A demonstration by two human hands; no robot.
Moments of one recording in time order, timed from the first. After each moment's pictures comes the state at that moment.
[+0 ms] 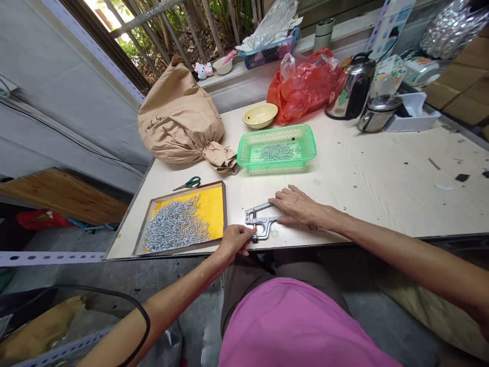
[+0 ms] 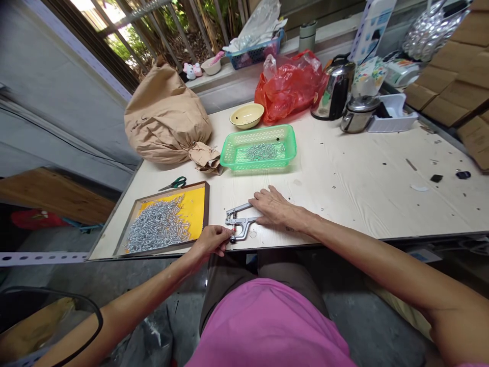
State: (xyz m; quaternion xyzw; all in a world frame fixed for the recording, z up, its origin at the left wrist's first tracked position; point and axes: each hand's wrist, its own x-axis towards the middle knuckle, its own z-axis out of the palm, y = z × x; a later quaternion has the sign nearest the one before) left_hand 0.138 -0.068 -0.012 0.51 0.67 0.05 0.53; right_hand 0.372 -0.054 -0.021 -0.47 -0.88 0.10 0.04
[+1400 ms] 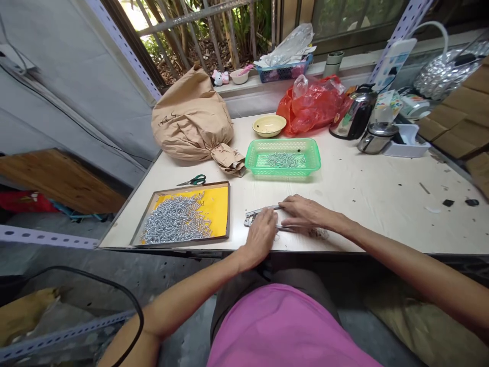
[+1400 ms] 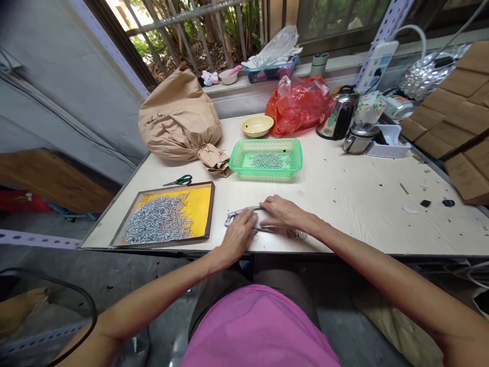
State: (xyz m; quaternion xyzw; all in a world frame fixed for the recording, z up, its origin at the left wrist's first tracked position) left_hand 0.182 -0.076 -0.035 0.91 0.39 0.08 0.08; right_hand 0.386 -0.056 -0.020 -0.46 -0.87 0.15 0.06
